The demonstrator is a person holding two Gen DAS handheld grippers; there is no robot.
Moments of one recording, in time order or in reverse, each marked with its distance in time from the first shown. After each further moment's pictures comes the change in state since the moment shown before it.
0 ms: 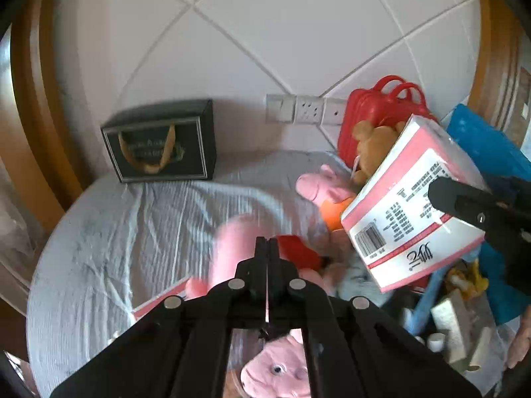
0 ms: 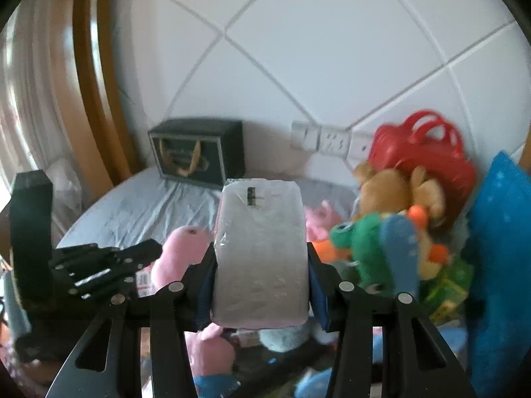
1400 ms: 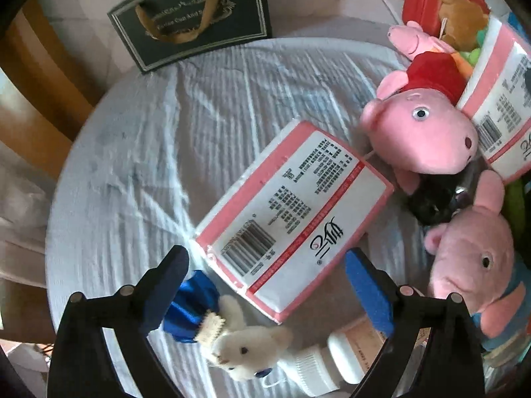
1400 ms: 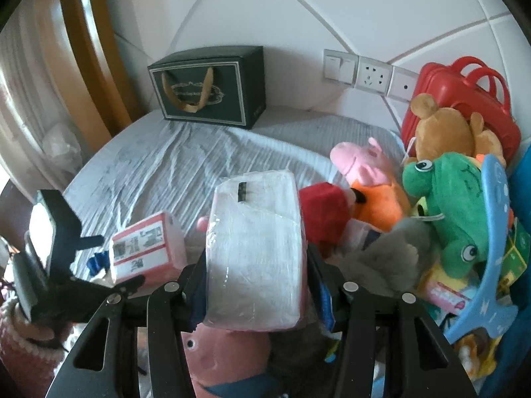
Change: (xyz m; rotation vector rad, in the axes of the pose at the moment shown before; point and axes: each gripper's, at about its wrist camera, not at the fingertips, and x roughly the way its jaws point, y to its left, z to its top) left arm 0.107 0.121 -0.097 0.109 0.443 0.150; right arm 0.112 0.044 -0.034 0.001 0.252 0.052
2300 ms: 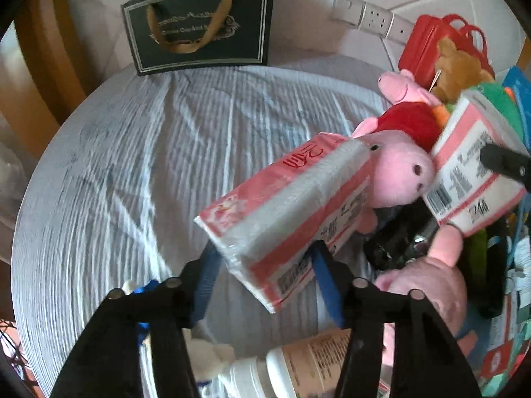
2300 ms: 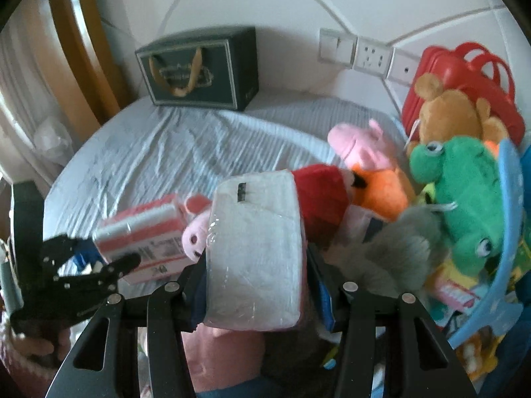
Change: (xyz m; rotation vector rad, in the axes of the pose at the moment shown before) left arm -0.010 0.000 -0.004 -0.167 -0.107 -0.161; right arm 0.019 -0.005 -0.001 0.006 0.042 -0.017
